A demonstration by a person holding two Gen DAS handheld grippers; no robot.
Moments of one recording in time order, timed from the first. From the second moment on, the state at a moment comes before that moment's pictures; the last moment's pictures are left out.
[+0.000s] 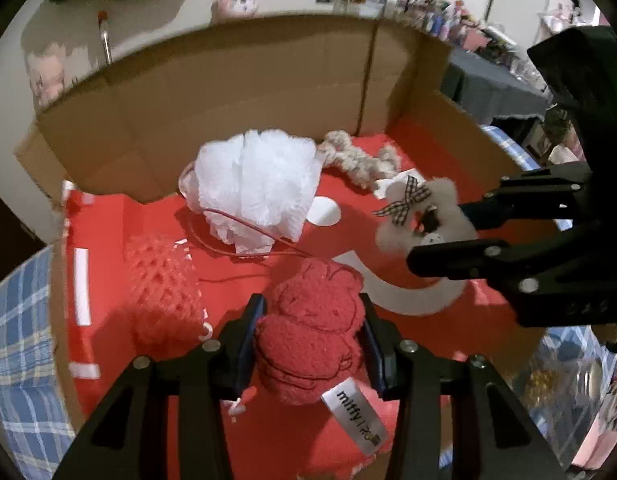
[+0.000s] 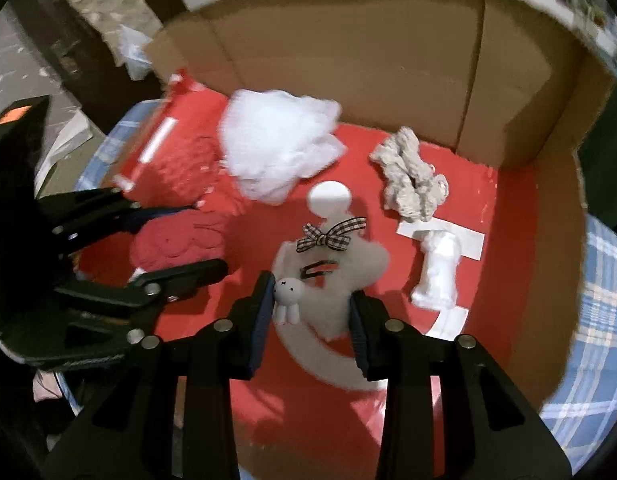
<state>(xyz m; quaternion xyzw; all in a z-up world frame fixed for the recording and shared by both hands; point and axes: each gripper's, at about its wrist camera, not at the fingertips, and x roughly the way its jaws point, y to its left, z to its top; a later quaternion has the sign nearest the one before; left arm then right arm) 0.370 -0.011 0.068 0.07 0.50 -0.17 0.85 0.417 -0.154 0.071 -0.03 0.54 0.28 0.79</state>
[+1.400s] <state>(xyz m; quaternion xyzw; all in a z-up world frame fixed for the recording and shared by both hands) 0.399 -0.017 0.042 0.08 0.52 -0.15 0.83 0.436 -0.127 0.055 -0.06 0.56 0.23 0.79</state>
